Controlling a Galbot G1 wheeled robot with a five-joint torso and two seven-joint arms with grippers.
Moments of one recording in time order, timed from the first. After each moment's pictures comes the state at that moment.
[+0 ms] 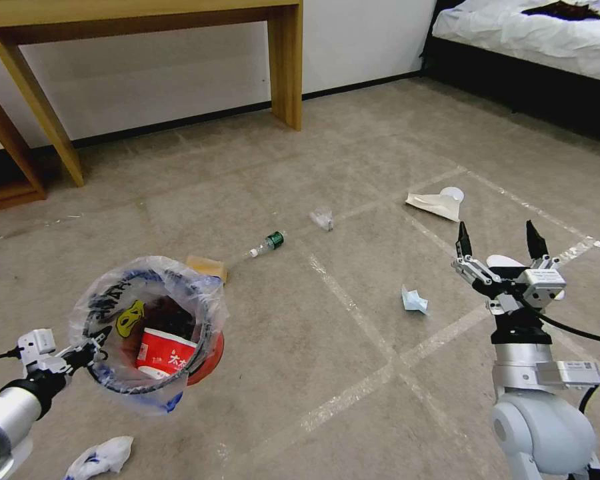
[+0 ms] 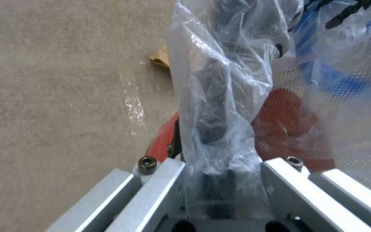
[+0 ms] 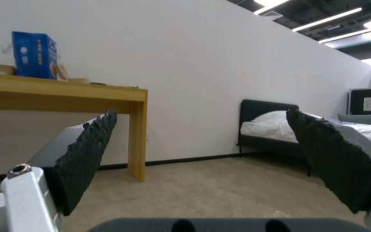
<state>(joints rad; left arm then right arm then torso) 1.62 -1.22 -1.16 -2.17 -1.05 0.74 0.02 -1.47 1.33 0.69 2.24 0.22 0.20 0.06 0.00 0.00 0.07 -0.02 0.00</state>
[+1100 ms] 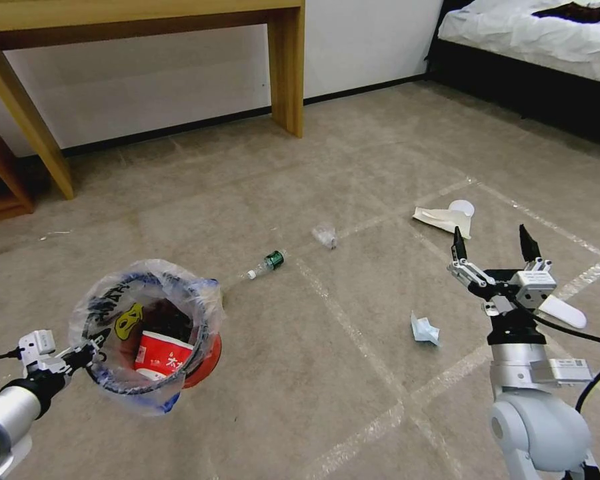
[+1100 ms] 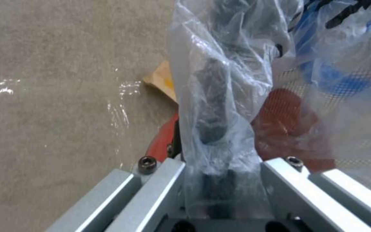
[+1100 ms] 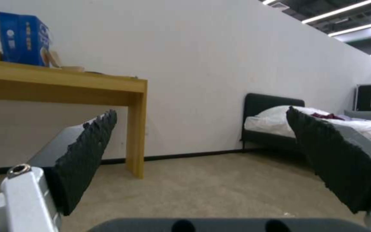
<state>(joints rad) 1.60 -1.19 -1.15 -2.11 -1.05 0.74 0.02 -1.46 1.33 0.68 2.20 0.21 0.20 0.04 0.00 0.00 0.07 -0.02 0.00</state>
